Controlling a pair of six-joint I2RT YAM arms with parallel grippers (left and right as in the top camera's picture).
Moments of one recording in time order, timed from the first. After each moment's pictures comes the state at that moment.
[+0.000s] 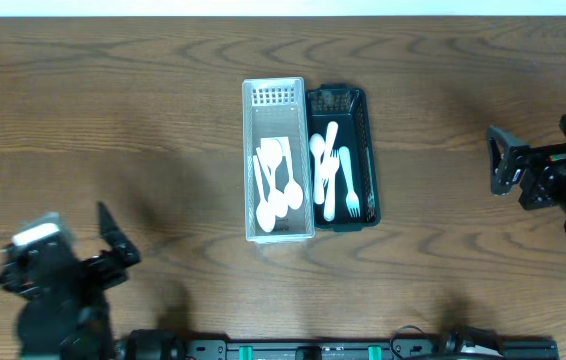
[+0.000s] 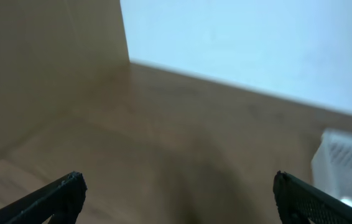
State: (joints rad) left arm -0.01 0.32 0.83 -0.81 -0.37 -0.15; right arm -0.26 0.95 1.48 -0.99 -0.43 -0.10
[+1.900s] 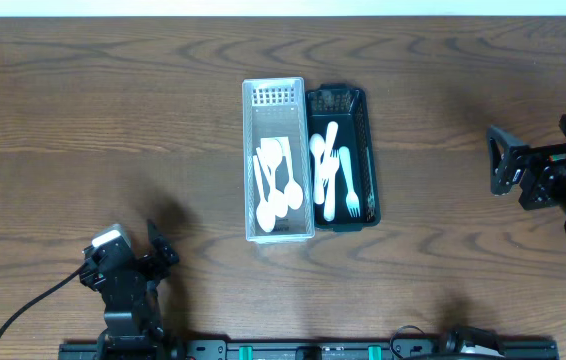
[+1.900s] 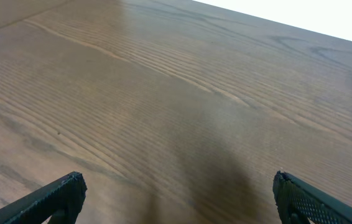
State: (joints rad) left arm -0.01 0.01 0.16 -0.56 -0.37 -0.25; right arm -0.26 0.95 1.48 -0.99 -0.43 -0.10
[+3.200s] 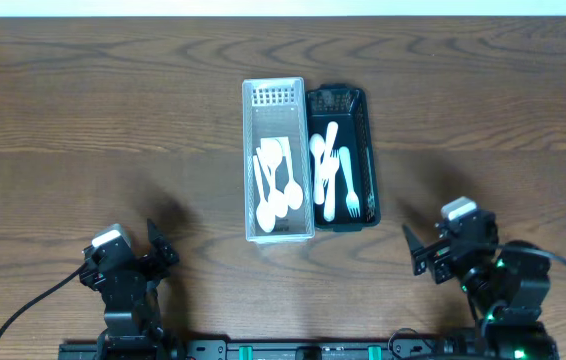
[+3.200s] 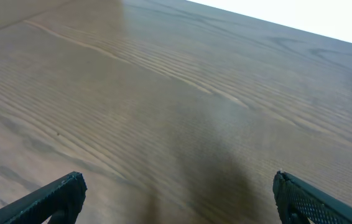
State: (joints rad) left arm -0.01 0.01 0.16 -0.56 -0.37 -0.25; right arm -0.04 0.33 0.36 -0.54 -0.37 -0.29
